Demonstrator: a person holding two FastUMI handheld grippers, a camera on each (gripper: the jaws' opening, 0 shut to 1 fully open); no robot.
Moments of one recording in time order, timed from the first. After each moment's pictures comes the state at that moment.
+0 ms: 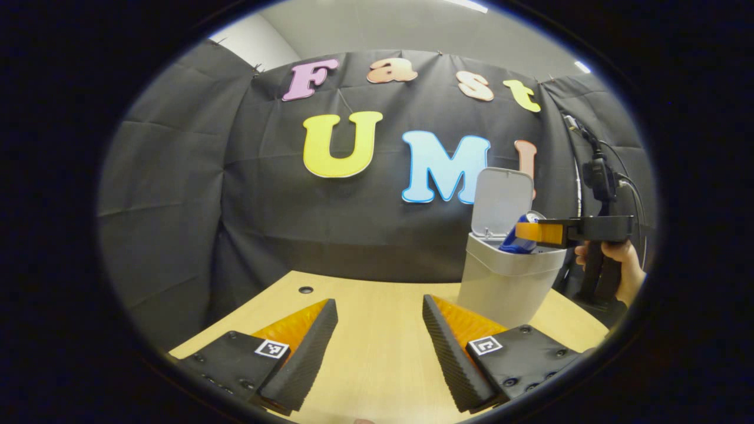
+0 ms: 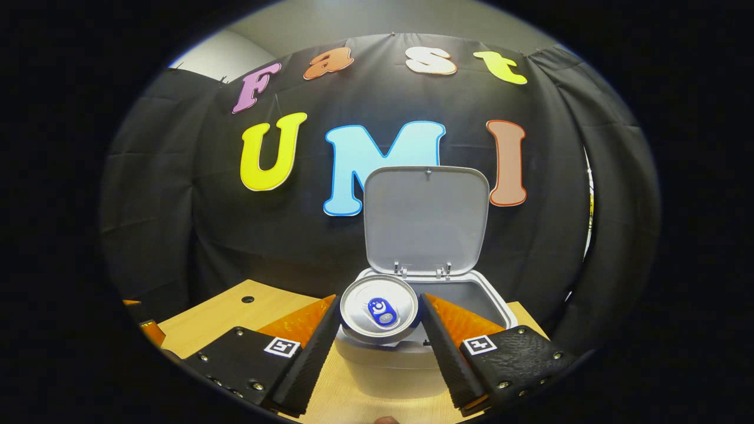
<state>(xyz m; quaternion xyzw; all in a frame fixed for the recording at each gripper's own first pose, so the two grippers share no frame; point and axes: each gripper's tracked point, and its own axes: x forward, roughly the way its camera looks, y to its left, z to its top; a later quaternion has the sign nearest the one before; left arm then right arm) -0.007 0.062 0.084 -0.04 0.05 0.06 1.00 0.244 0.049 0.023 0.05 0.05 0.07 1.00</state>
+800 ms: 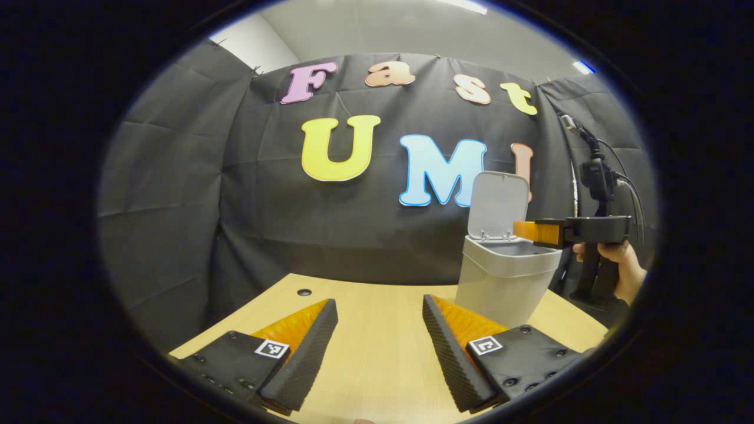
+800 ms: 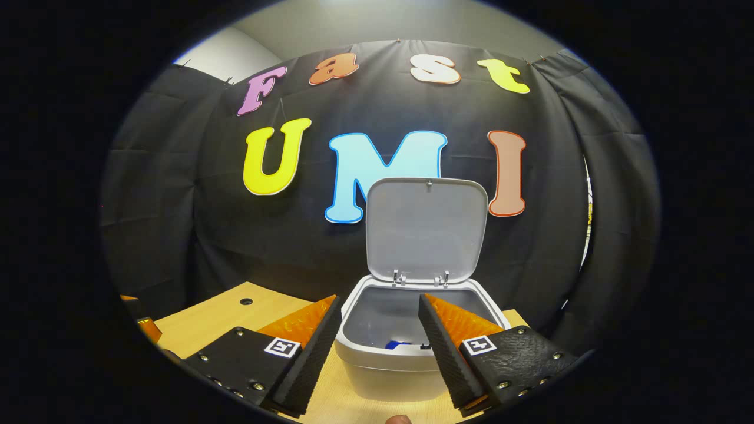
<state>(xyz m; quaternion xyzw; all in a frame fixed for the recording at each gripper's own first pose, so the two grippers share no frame) -0.009 0.062 0.087 -0.04 0.04 0.05 1.00 0.235 0.045 0.037 0.04 0.03 0.06 1.00</state>
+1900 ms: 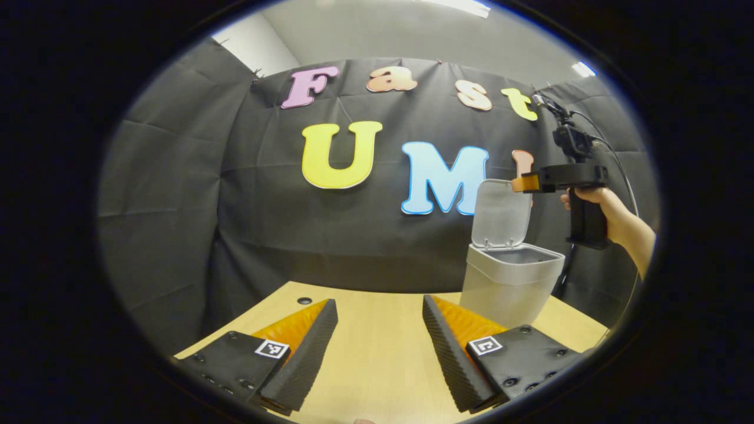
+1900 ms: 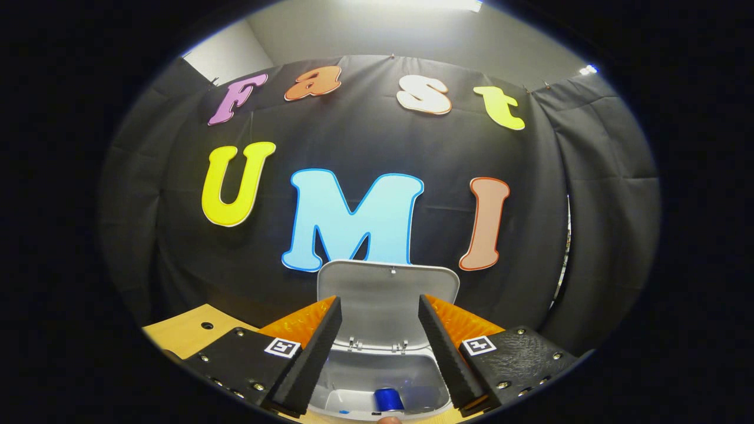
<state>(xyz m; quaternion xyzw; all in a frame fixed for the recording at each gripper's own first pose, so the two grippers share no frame) 0.002 0.073 0.090 -0.04 0.02 0.05 1.00 0.307 -0.003 0.144 0.00 -0.02 -0.02 1.00</state>
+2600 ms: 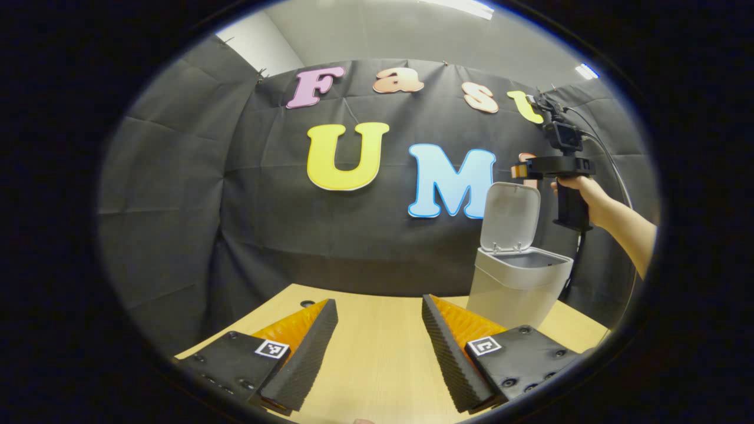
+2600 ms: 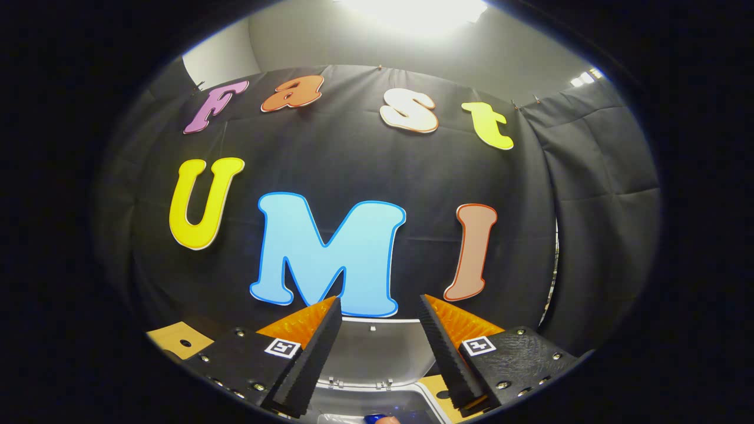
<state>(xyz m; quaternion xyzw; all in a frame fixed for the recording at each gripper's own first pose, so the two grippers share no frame) 0.014 0.087 0.090 -0.05 0.01 0.06 1.00 0.360 -0.025 0.191 0.00 -0.07 -0.08 0.99</state>
